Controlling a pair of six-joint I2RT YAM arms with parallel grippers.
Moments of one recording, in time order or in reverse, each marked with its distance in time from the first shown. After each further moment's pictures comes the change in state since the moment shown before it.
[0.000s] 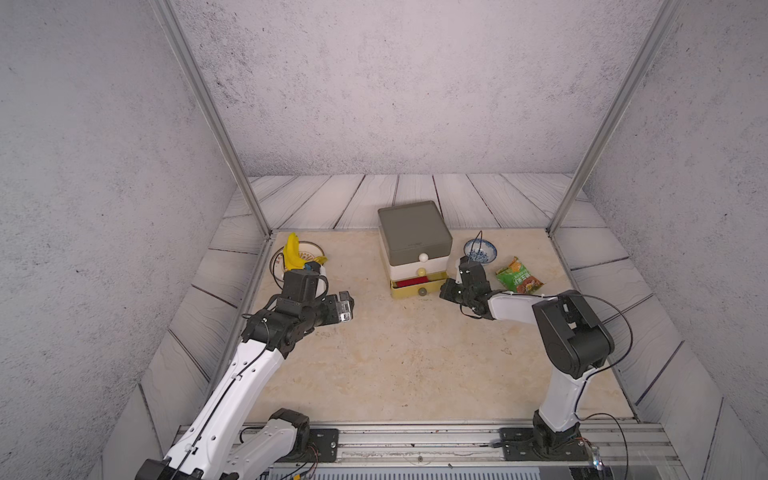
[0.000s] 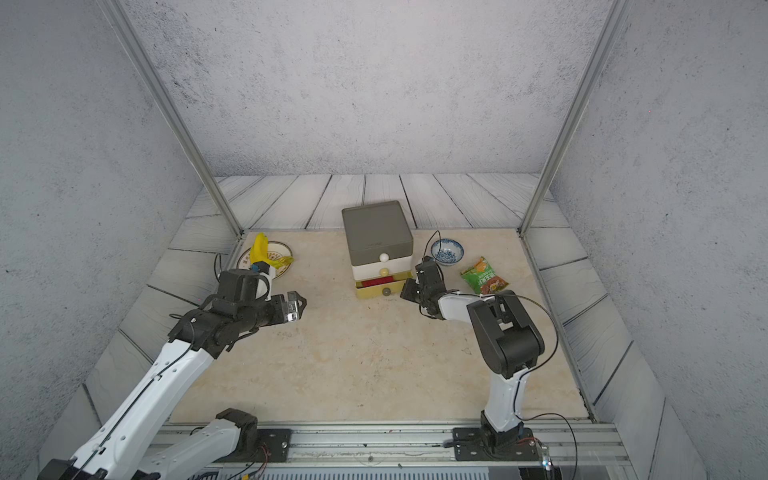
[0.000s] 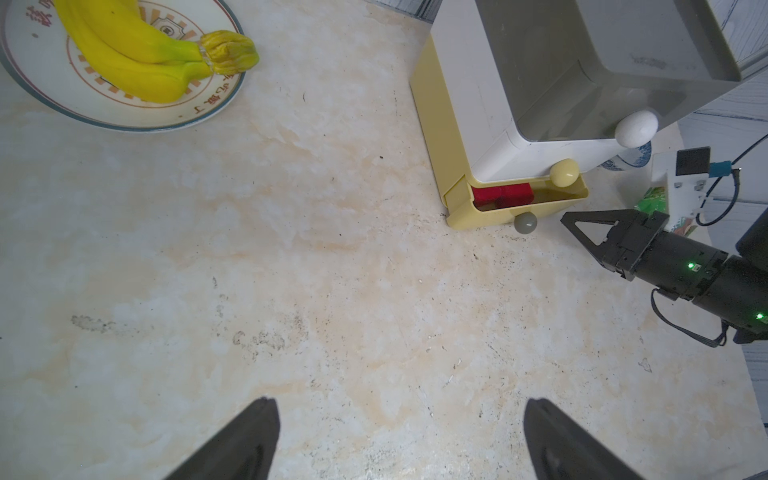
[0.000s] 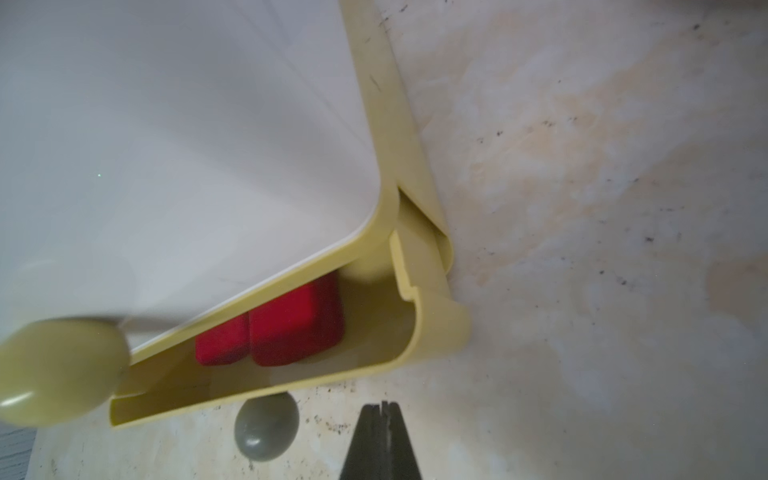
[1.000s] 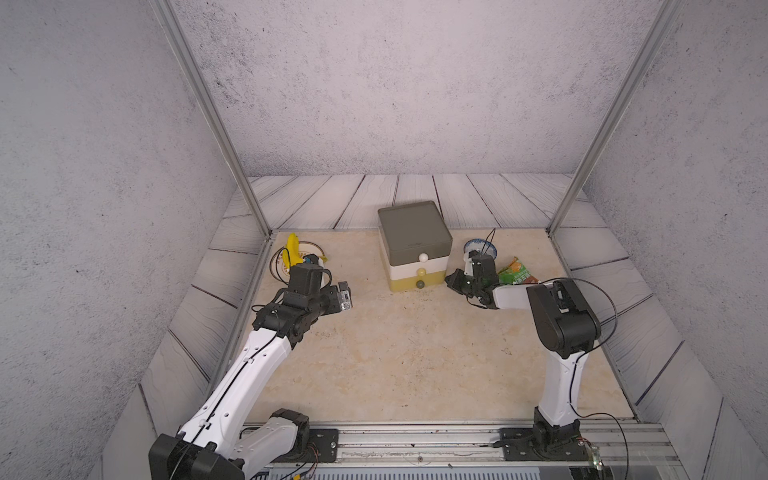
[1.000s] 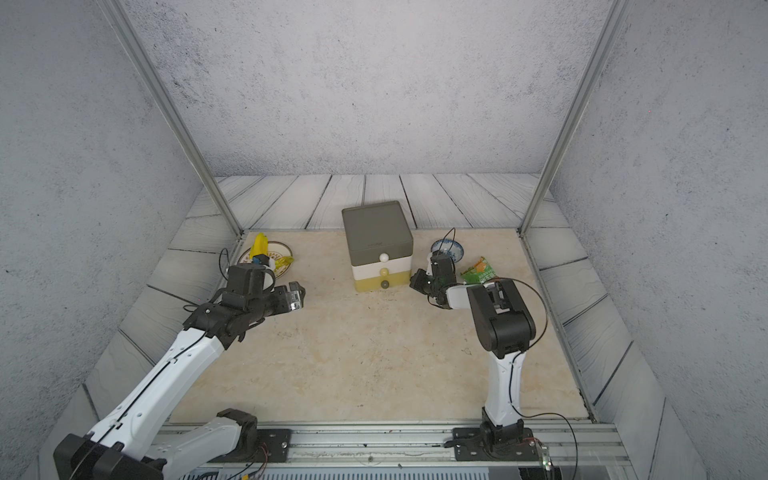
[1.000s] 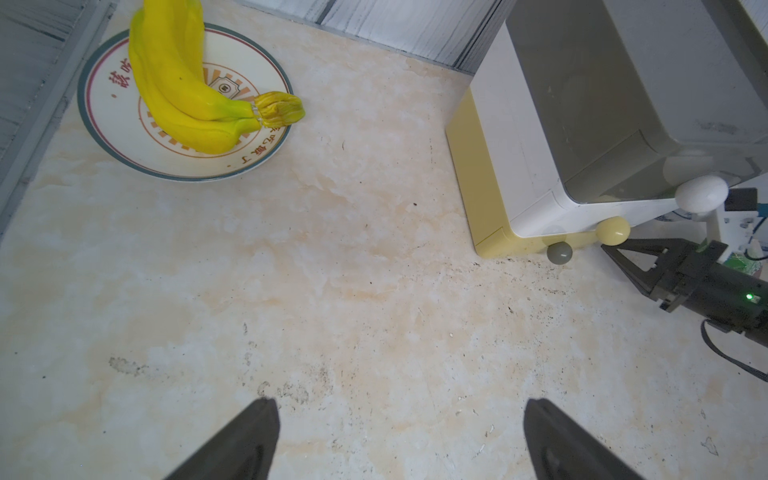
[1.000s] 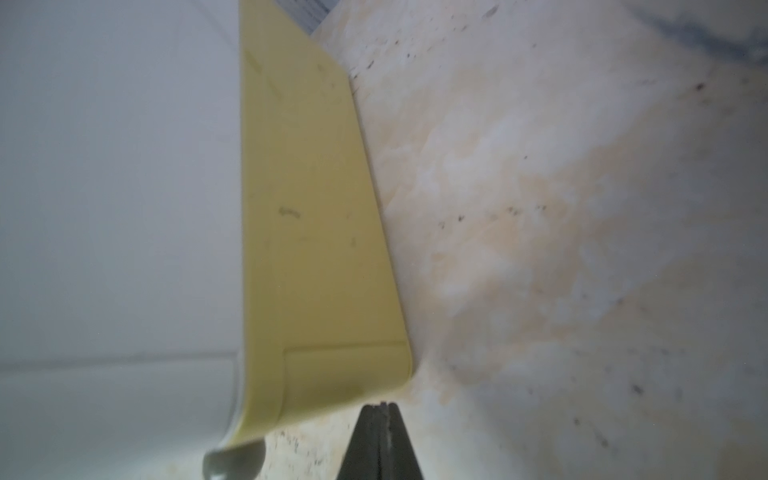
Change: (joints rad) left arm 0.026 0.073 -0.029 0.155 -0.099 0.003; right arm -0.121 0.096 0.080 0.064 -0.198 0.018
